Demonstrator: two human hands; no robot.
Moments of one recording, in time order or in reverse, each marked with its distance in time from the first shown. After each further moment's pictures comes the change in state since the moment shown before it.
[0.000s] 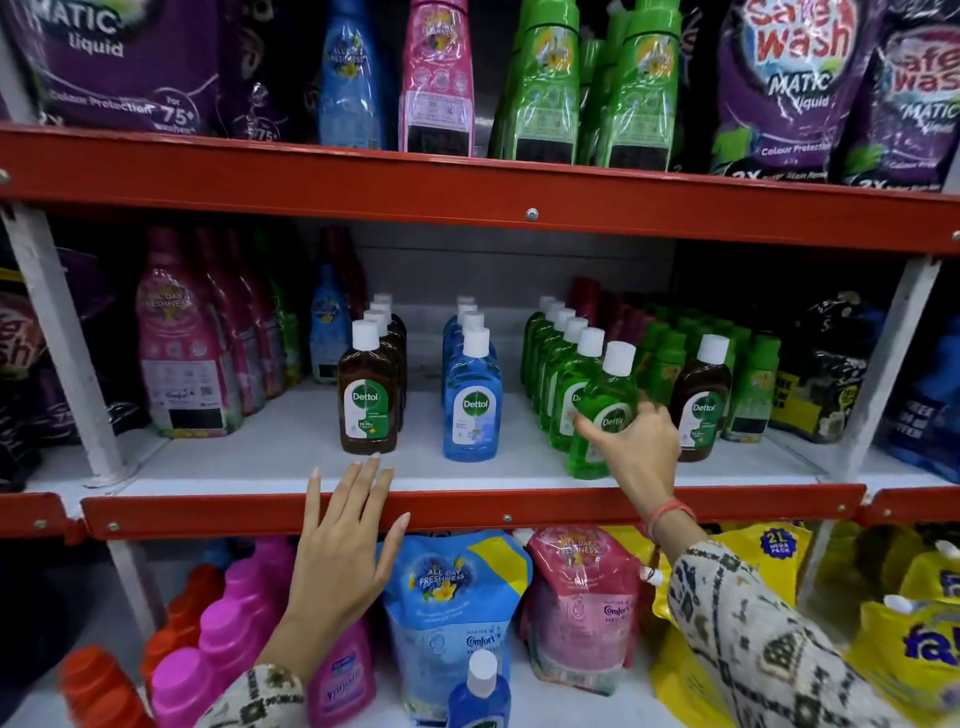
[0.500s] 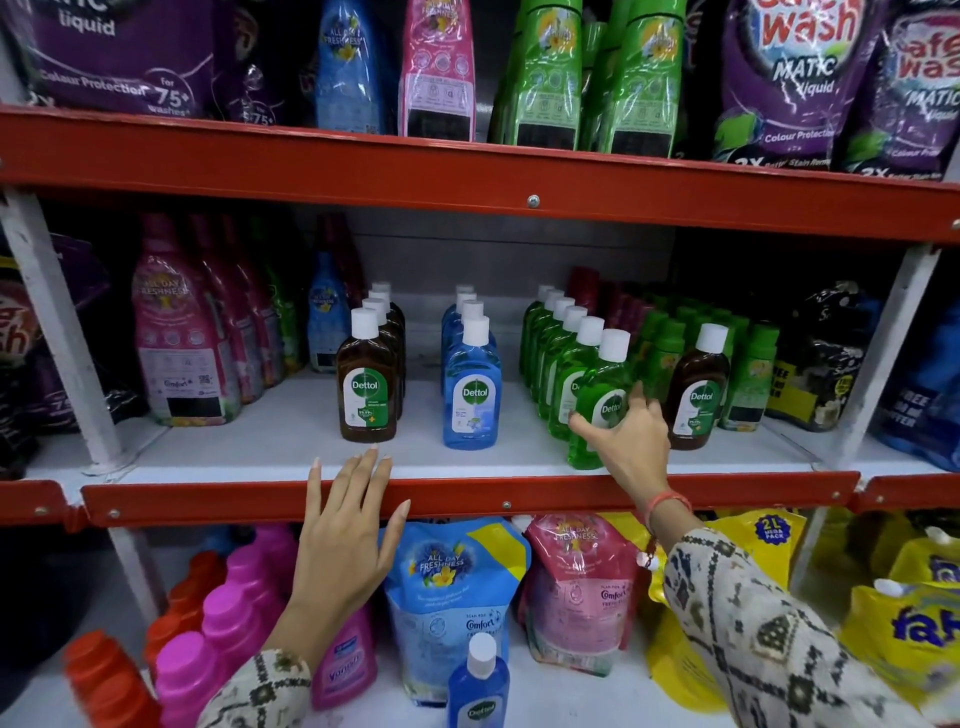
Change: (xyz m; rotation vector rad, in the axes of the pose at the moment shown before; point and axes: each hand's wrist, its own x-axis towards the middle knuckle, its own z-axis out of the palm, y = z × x) left_hand -0.002 0.003 0.003 -0.011 0.037 -0.030; right_hand -0.006 0.002 0.004 0.018 -0.091 0.008
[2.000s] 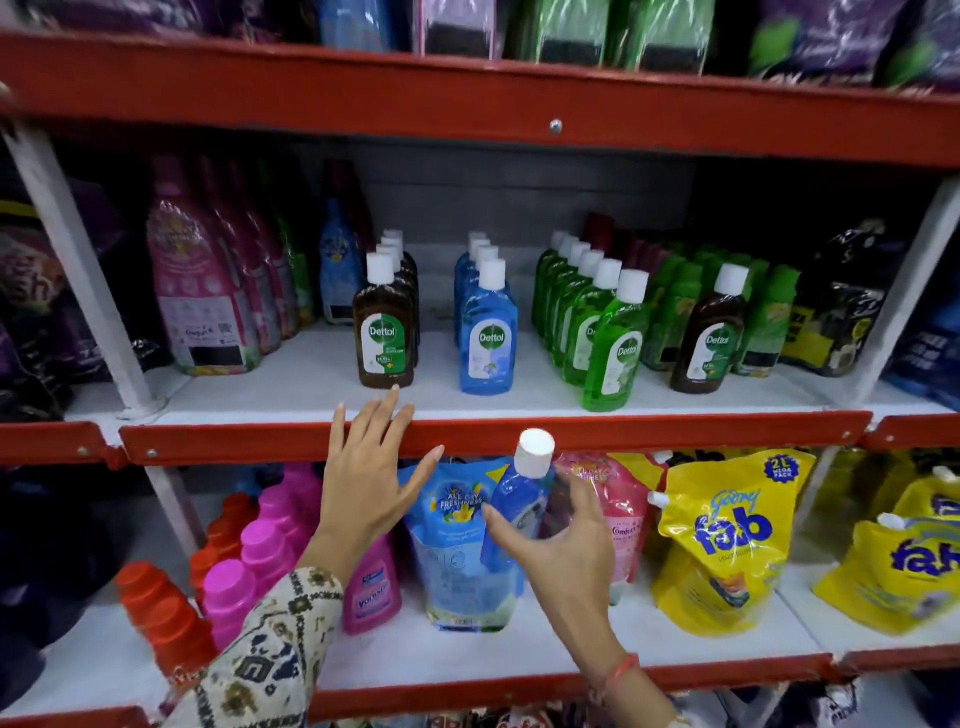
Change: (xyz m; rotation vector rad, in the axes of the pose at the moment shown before) left_hand -0.001 -0.004 -0.005 -0.075 -0.053 -0.020; right_hand -0.197 0.000 0.034 0.444 -0.090 0.055
